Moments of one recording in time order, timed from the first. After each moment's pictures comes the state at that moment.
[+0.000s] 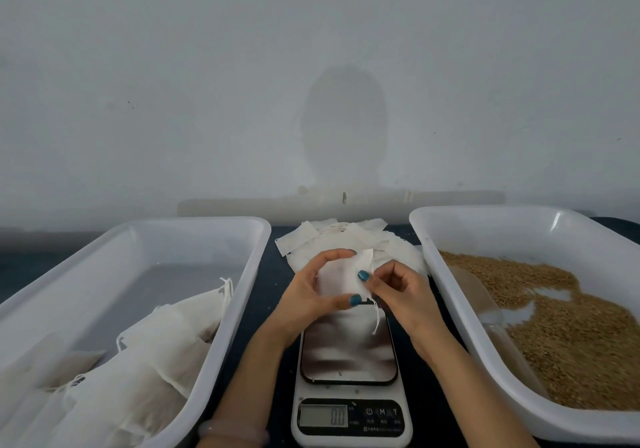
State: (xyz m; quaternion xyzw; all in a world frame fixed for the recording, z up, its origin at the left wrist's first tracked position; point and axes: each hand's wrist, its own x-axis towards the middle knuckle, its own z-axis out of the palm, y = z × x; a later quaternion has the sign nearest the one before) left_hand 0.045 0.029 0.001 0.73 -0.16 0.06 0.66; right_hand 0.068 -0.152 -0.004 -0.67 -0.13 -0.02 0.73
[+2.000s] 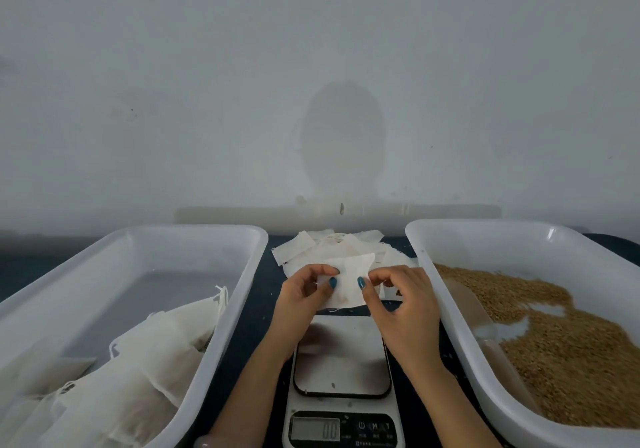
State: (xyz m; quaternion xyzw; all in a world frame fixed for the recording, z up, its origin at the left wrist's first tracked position) left_hand 0.054 0.021 -0.010 0.70 -0.05 0.17 0.69; right_hand 0.053 -0.152 -0.002 -0.78 -0.20 -0.39 0.44
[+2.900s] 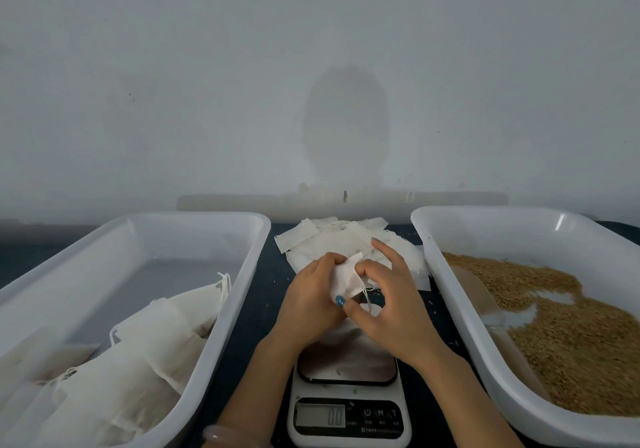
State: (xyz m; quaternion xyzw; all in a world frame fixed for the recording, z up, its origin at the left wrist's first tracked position) left_hand 0.050 0.018 -0.018 0.89 -0.14 0.27 0.33; right_hand 0.043 -0.145 0.006 -0.83 -0.30 -0.21 0.42
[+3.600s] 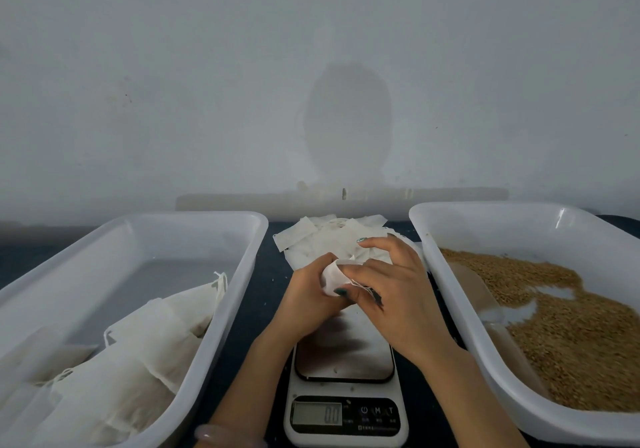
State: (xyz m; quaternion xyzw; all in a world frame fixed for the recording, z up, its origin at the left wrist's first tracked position) left_hand 0.046 0.015 -0.003 0.82 -0.14 0.18 0.52; right_hand 0.039 -0.152 0.022 -0.82 -0.34 -0.39 0.26
